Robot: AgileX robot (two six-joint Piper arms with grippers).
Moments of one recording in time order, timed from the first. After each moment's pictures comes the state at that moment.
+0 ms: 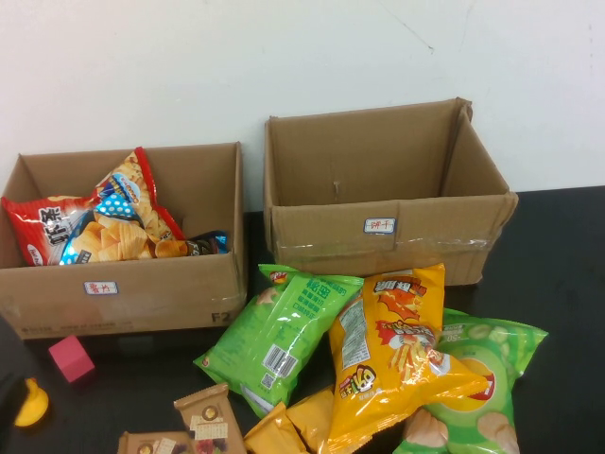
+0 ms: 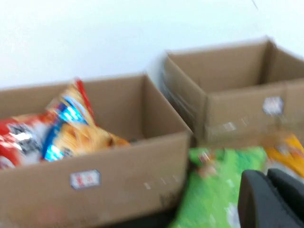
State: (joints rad) right arm 0.02 -0.01 0.03 0.00 0.41 -0.04; left arm -0.36 0.25 -0.23 0.13 0.22 -0.25
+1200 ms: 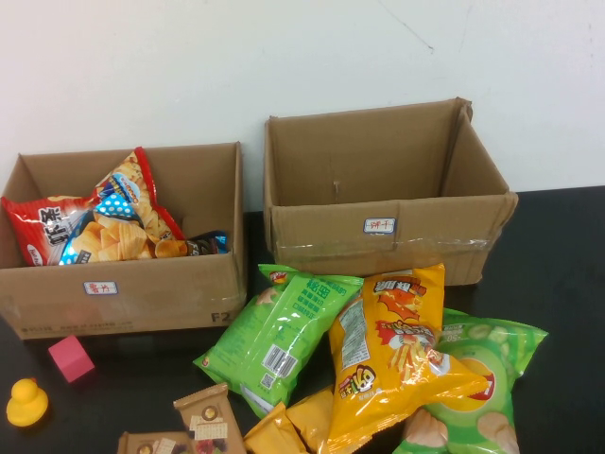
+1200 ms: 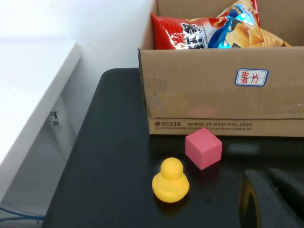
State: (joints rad) right arm 0.02 -0.01 0.03 0.00 0.41 -0.04; left arm 0.16 -0.01 0.03 -0.03 0.35 0.03
